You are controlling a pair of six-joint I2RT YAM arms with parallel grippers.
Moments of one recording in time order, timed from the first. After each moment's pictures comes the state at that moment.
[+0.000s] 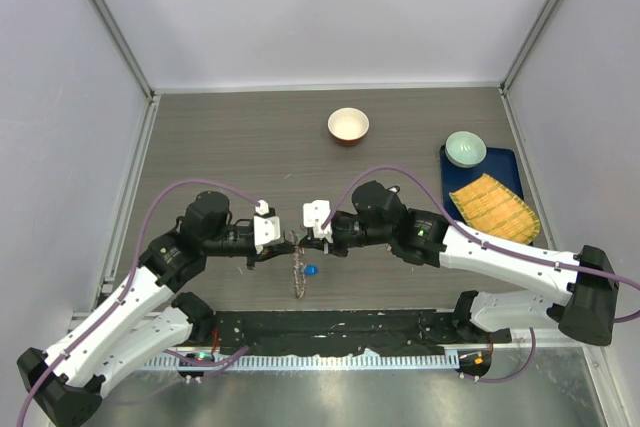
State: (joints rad) left arm -0.66 0.70 0.68 -0.47 0.71 0.44; right arm 1.08 1.19 0.92 -0.12 -0.41 -0.37
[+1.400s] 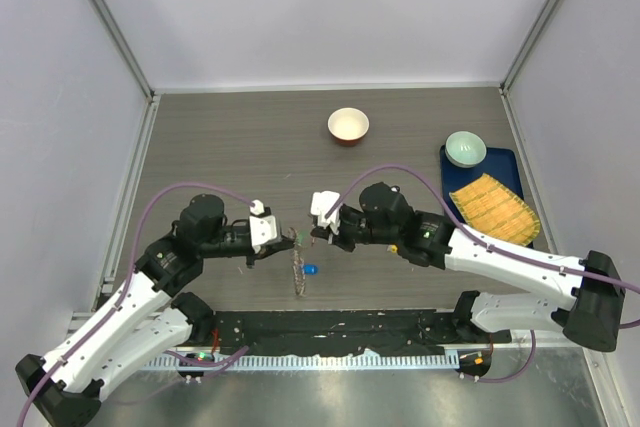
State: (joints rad) left arm -0.66 0.66 0.66 -0.42 0.68 0.42; right arm 1.04 1.14 0.86 -0.11 -0.26 -0.33
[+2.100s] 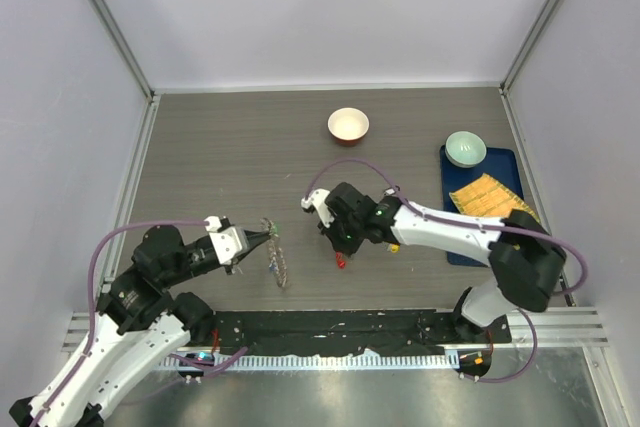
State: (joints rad) left arm -0.66 0.37 0.65 -0.48 0.45 0.35; right arm 0.96 1.47 0.92 -0.43 -0.10 0.00
